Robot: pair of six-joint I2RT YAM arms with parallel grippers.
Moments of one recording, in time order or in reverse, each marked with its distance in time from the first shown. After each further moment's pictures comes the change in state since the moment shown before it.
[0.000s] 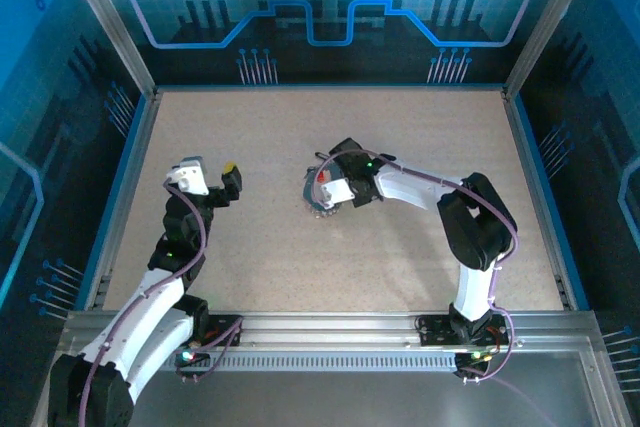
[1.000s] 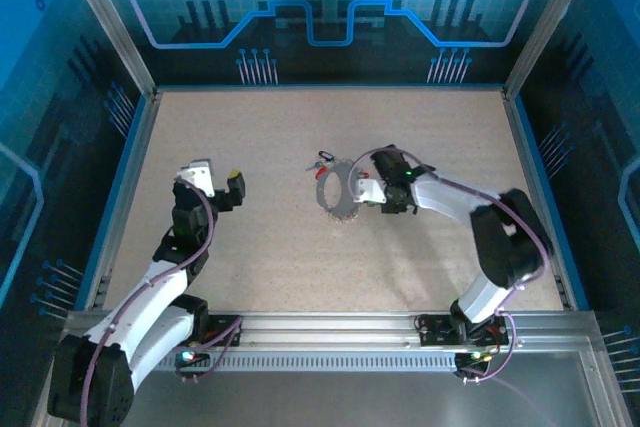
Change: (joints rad) left arm 0.000 0.103 0.002 -0.060 -0.011 0.017; right arm -0.186 -0.255 -0.270 0.060 -0.055 0.278
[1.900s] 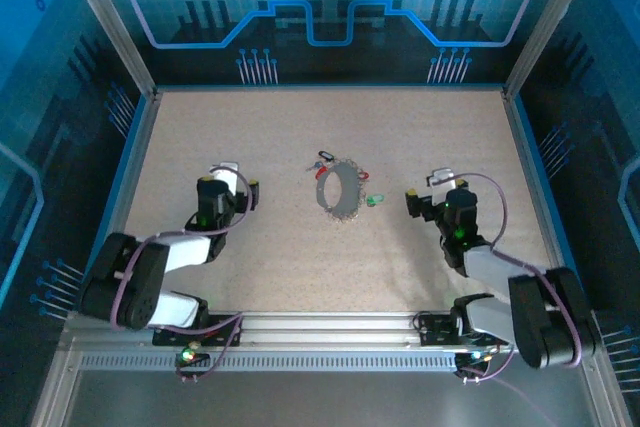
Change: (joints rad) left arm 0.000 0.580 -0.002 0.444 0.030 0.165; right arm -0.307 -0.385 -0.727 1.055 -0.108 0.875
